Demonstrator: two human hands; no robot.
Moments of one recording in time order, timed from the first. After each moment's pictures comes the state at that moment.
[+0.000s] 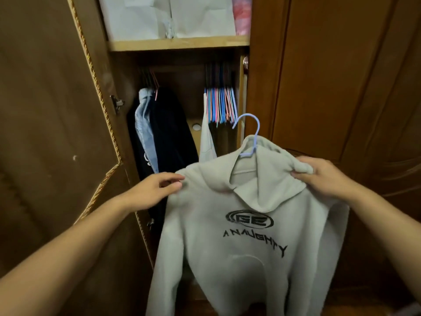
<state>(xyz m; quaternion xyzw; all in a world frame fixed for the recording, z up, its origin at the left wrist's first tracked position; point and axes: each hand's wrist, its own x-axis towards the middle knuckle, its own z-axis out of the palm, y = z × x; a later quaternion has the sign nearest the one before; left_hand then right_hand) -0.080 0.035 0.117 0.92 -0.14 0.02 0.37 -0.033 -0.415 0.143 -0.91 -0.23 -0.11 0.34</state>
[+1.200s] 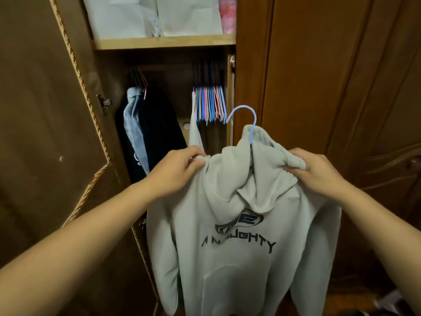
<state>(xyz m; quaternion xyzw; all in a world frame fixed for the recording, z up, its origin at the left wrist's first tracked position) -0.079 -0.053 0.164 0.92 -0.25 0.22 0.22 -0.060 -0.420 0.149 -0.91 -0.20 -0.18 0.31</state>
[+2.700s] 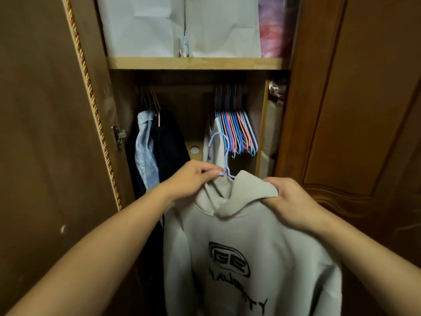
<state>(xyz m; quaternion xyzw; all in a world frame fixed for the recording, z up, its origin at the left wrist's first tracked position) 0.118 0.062 0.176 0.85 -0.26 0.06 0.46 0.020 -0.211 0.185 -0.90 -0.22 -0.13 0.36</state>
